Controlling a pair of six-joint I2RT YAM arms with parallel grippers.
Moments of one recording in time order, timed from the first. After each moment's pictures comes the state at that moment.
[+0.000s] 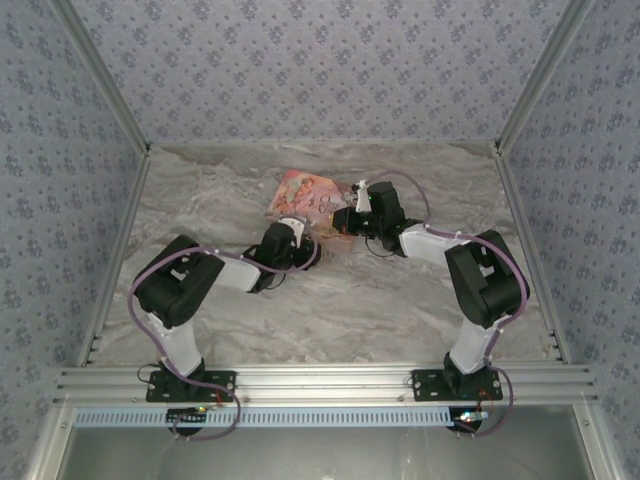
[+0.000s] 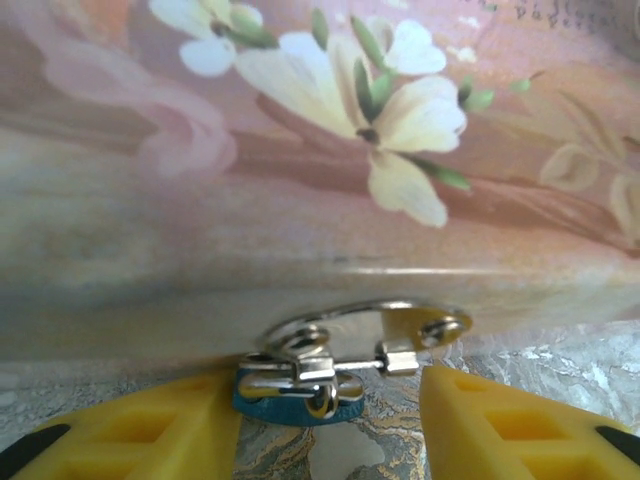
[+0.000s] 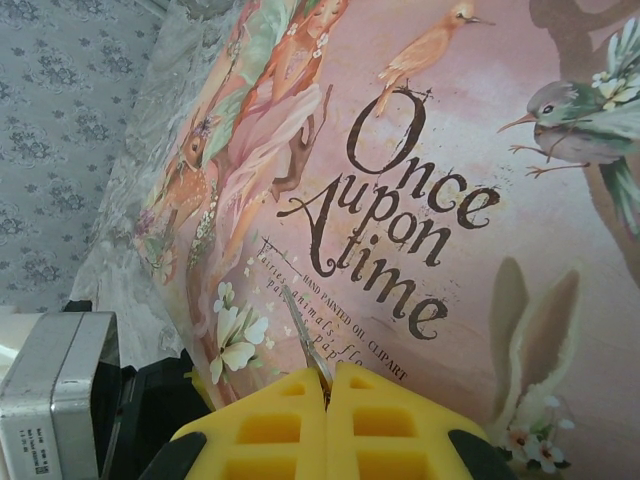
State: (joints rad) left arm -0.65 1.82 0.72 0.52 0.04 -0.38; right arm 0.46 1.77 0.98 0.21 -0.43 0.59
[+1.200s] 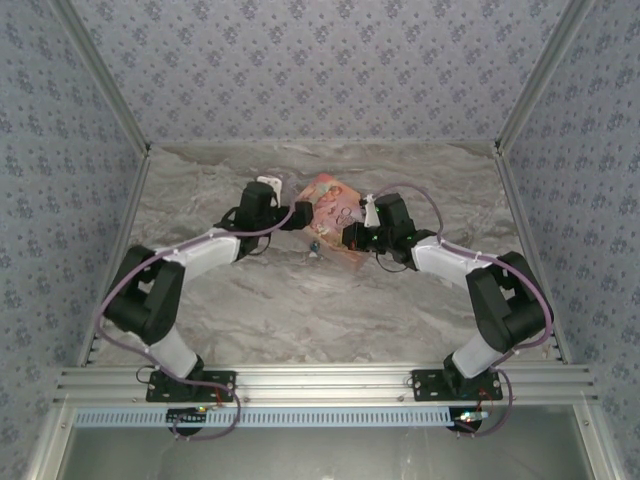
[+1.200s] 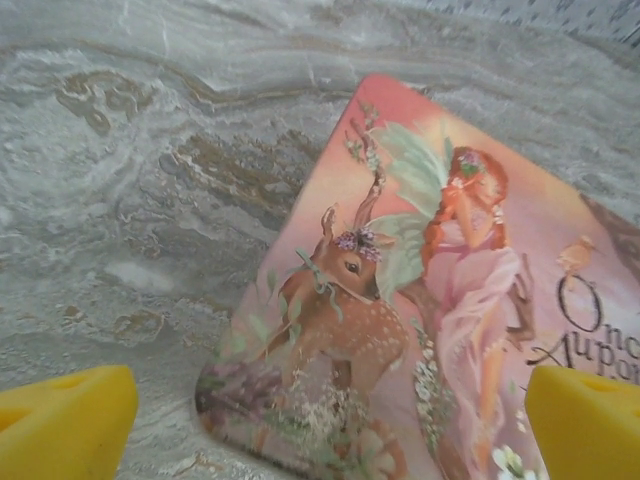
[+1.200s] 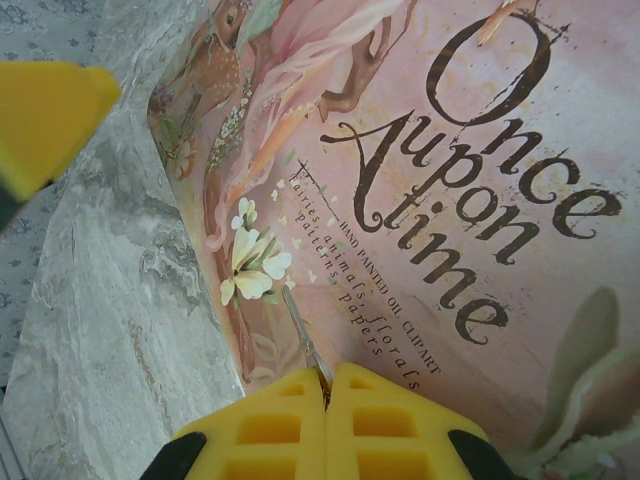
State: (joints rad) left arm -0.50 1.68 0.99 0.12 0.05 -0.41; right arm 0.48 1.59 0.86 0.04 -0.40 0.56
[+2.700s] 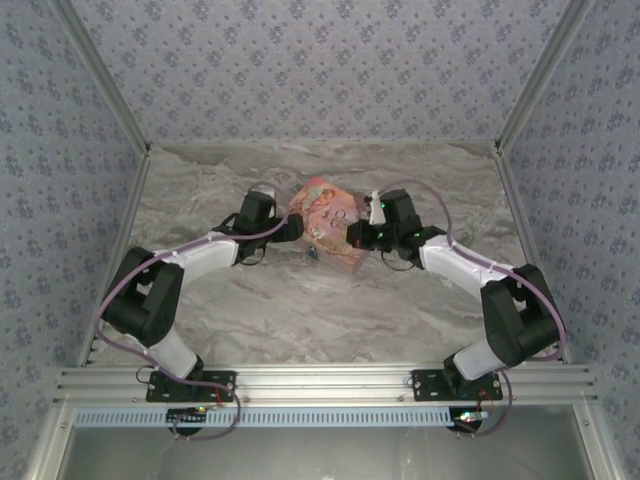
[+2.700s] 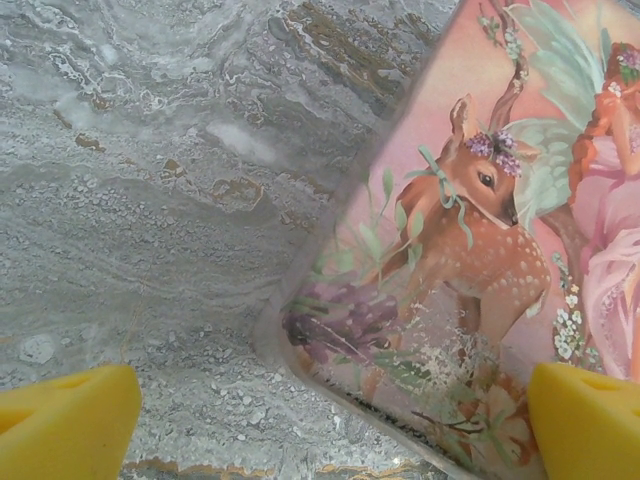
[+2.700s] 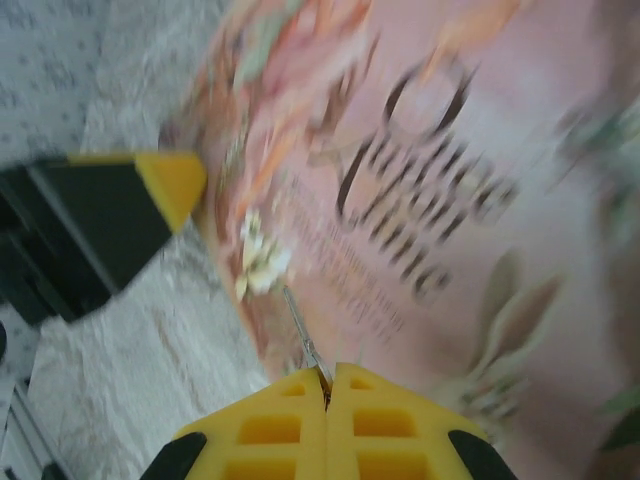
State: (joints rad) left arm -0.50 1.64 0.92 -0.03 -0.04 -0.49; right arm 0.44 1.50 0.90 -0.10 -0.41 0.57
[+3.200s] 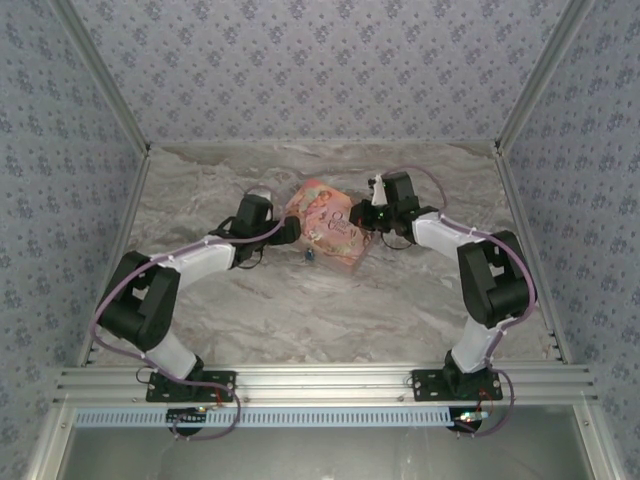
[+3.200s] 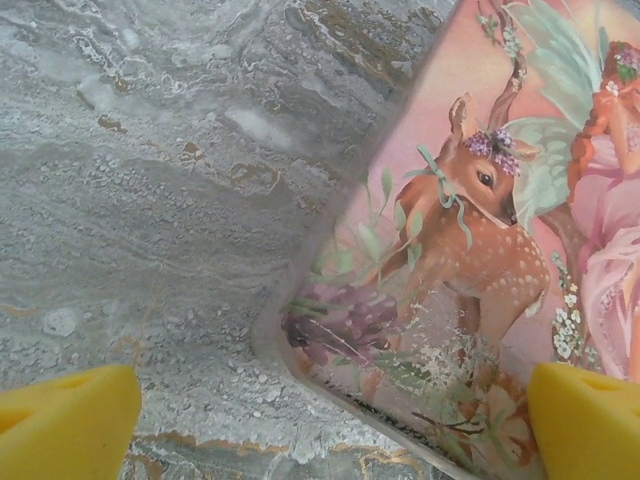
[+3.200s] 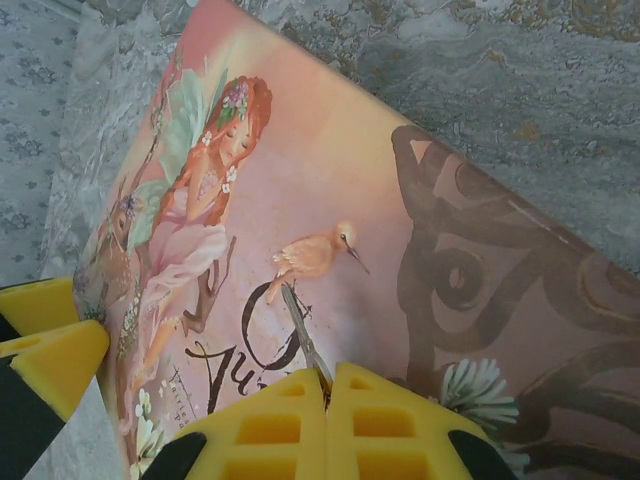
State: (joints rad) left arm -0.49 1.60 0.87 -0.02 -0.04 -0.50; right arm 0.36 1.75 1.07 -0.06 -0.44 0.55
